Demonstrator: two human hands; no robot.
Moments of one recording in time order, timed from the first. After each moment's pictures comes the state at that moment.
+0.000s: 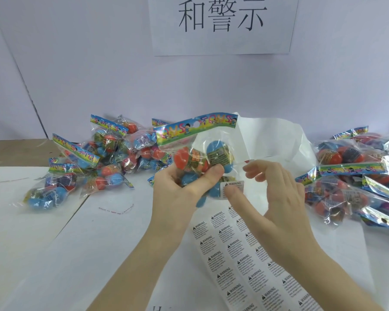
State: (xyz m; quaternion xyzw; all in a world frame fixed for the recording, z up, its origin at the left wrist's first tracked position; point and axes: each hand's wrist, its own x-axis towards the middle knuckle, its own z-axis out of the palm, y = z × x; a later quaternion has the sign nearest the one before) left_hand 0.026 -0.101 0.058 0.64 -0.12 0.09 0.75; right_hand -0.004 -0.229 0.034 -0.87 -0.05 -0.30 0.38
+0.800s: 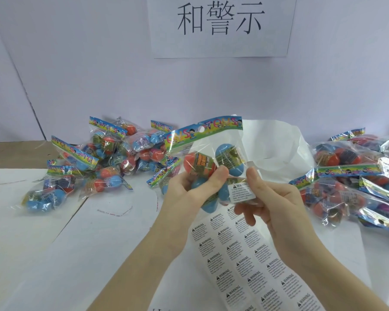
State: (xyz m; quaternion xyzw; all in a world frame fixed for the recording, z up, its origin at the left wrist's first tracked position) left_hand 0.029 -0.102 0.055 0.59 -0.12 -0.07 0.80; right_hand 0.002 -0.236 0.041 -0.66 -0.06 -0.09 0.75
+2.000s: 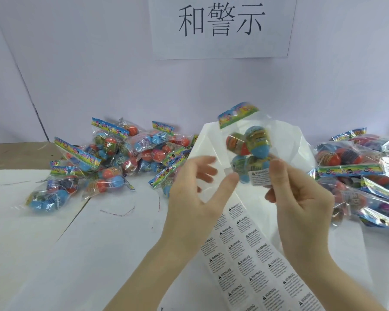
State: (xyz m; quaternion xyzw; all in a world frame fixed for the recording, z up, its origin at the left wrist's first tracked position) left_hand 0.026 -0.108 0.041 0.76 -0.17 0.15 0.61; right_hand 0.005 -0.237 0.030 -0.69 -0.03 -0.44 0.58
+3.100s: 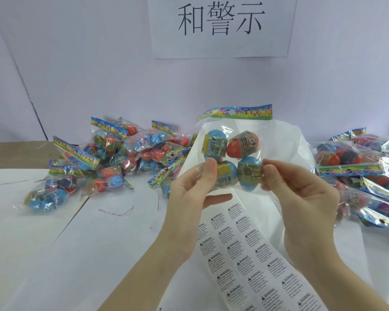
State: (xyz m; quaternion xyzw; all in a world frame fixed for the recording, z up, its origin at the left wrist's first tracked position) left_hand 0.026 -0.109 0.048 0.58 -0.14 -0.01 0.80; right_hand 0.005 -0.241 0.037 -0.58 -0.04 -0.37 0.72
